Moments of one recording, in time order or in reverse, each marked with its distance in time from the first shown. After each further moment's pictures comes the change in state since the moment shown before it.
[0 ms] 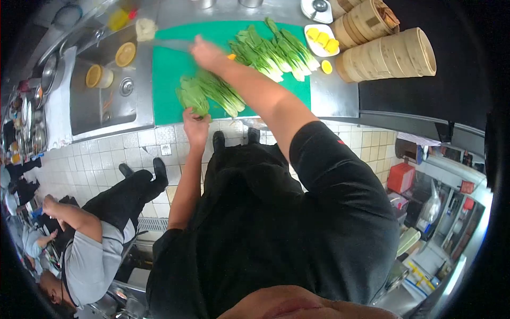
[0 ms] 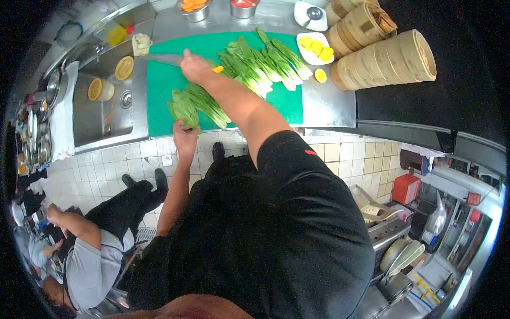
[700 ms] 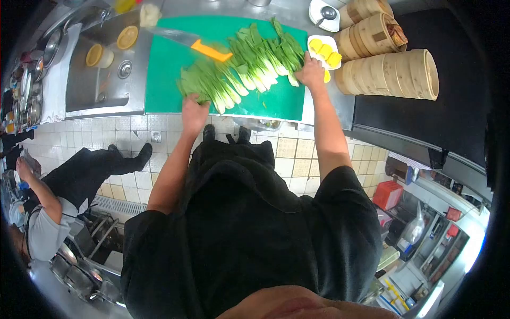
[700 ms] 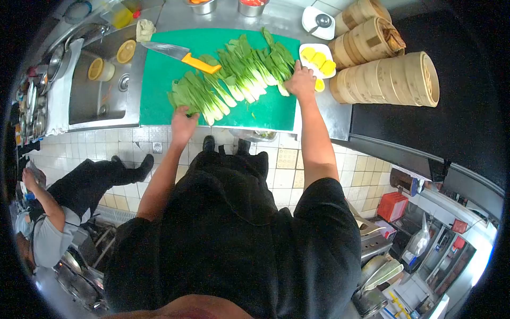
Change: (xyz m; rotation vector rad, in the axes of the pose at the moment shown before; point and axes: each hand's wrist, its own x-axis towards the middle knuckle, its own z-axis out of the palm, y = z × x) left_hand 0.006 0.032 0.028 0.396 -0.059 0.081; right_hand -0.200 0.206 -0.107 -0.325 -0.074 0.660
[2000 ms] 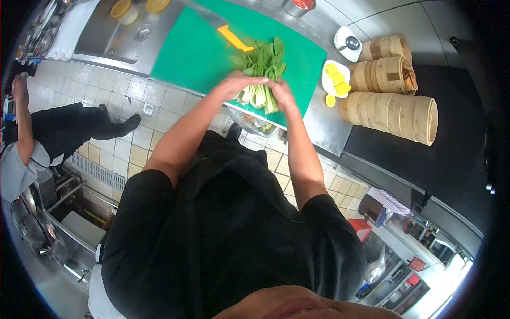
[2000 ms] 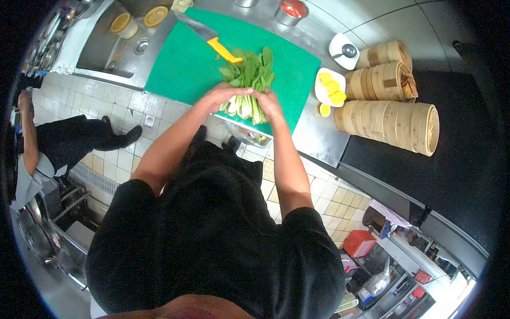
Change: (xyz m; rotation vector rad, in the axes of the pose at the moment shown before) left_hand 0.021 0.109 0.031 -0.881 -0.740 -0.276; right_hand -0.067 -0.098 0.028 1.394 -0.559 0.040
